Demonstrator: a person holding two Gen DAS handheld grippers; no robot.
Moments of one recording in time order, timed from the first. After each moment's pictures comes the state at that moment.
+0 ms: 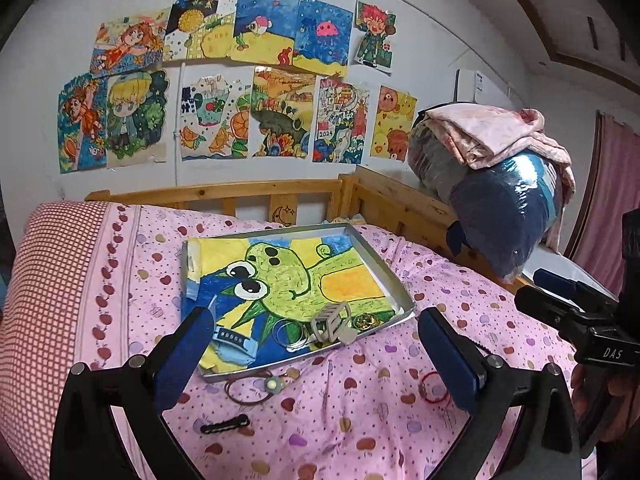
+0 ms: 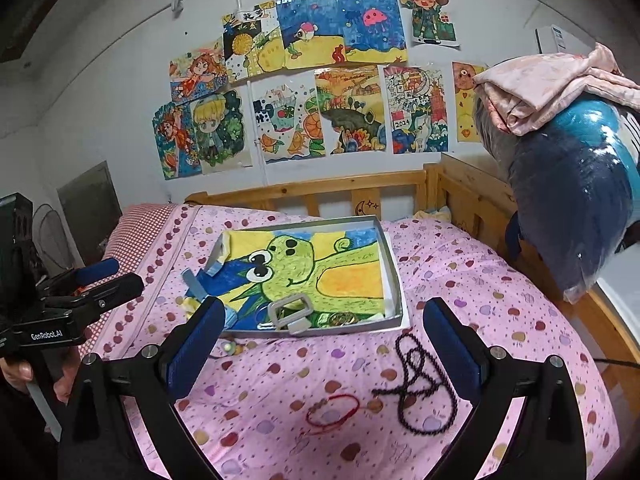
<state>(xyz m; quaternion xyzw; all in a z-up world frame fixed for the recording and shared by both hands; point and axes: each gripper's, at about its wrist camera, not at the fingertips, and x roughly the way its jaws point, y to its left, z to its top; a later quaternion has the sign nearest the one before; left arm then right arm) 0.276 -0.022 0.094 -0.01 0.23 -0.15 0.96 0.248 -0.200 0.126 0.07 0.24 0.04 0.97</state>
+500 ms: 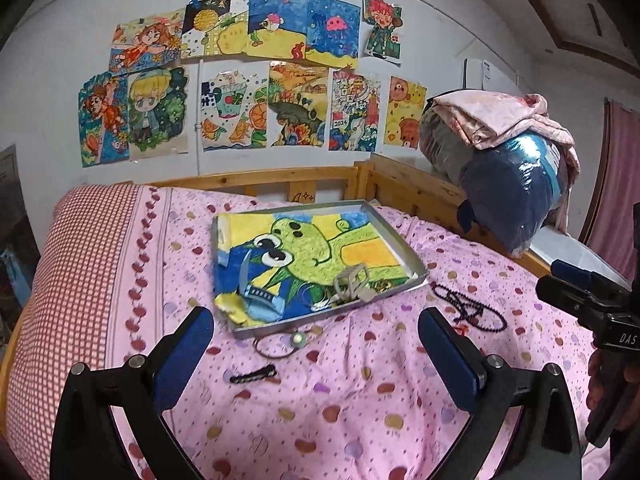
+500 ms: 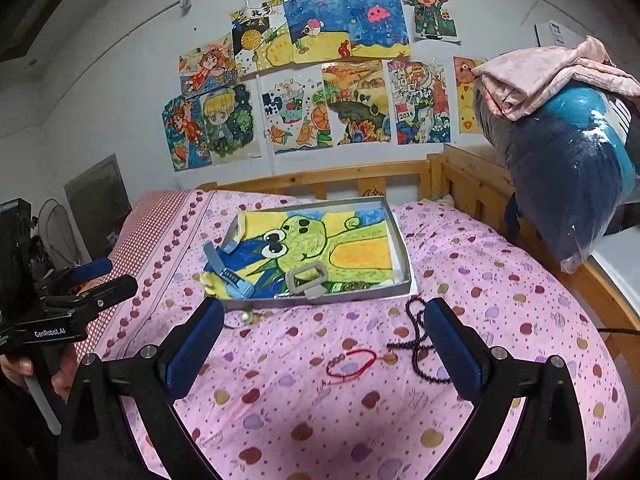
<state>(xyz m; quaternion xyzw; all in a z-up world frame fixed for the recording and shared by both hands) 0.228 0.000 0.077 0.00 0.25 -0.12 0.96 0.201 -0.188 0.111 0.06 0.25 0.04 0.96</state>
